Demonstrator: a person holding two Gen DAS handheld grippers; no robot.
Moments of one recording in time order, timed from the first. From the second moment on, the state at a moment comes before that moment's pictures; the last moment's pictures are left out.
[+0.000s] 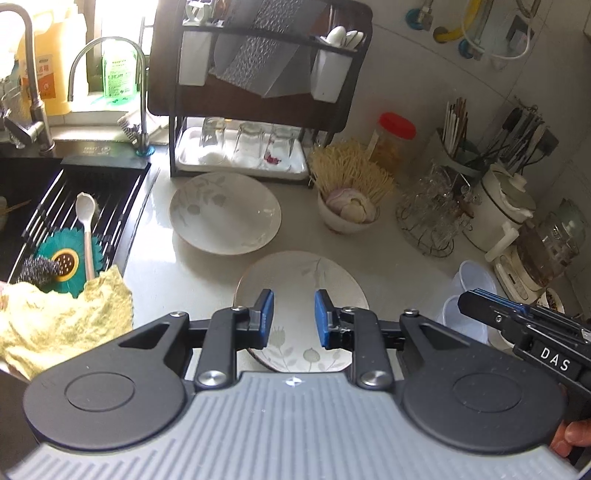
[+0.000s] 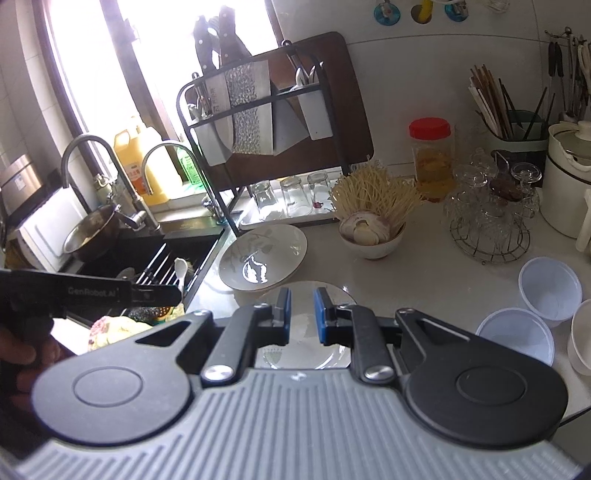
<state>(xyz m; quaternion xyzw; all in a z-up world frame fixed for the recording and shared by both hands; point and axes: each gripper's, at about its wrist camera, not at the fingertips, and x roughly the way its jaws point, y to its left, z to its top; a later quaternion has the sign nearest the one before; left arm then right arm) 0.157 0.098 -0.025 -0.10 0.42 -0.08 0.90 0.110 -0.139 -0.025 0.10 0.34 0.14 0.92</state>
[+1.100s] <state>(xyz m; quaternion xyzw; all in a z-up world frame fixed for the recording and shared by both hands) 0.228 0.132 -0.028 -0.08 0.43 -0.06 0.90 0.177 -0.118 -0.032 0.10 0.37 0.13 0.92</state>
